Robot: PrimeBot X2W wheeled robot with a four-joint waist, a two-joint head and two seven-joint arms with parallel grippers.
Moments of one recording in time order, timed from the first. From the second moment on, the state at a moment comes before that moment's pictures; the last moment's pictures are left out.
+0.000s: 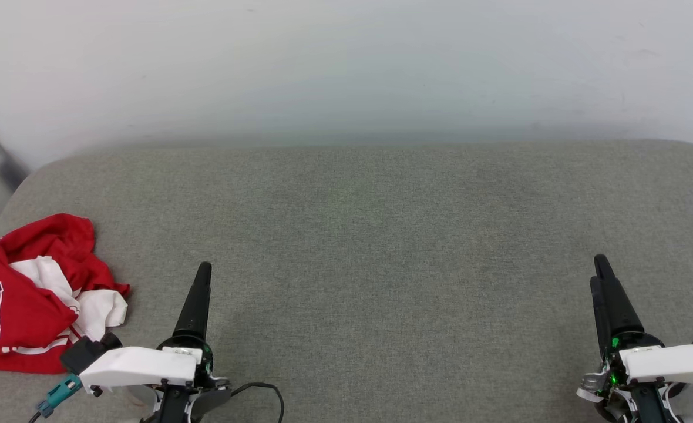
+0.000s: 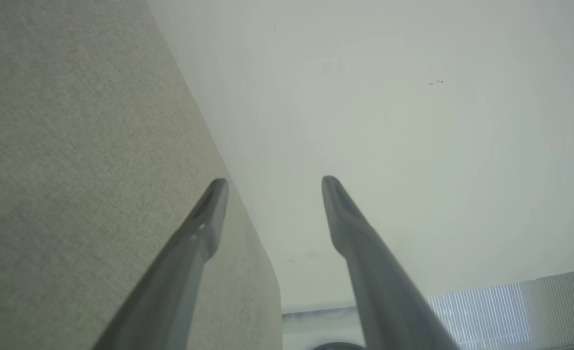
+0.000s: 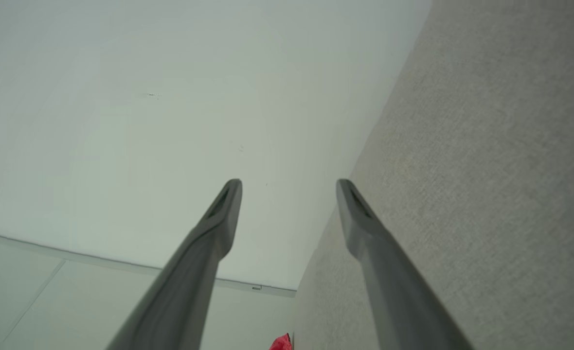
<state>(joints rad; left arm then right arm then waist) -0.08 0.05 -0.01 0.19 -1.40 -0.13 0.00 -0.06 -0.05 -0.06 0.18 1.38 0.13 0.00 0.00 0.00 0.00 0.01</state>
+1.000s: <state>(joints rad) -0.08 0.06 -0.05 0.13 -0.81 -0.13 -0.10 -0.04 -0.05 -0.05 0.07 0.71 0.13 -0.04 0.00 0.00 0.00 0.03</state>
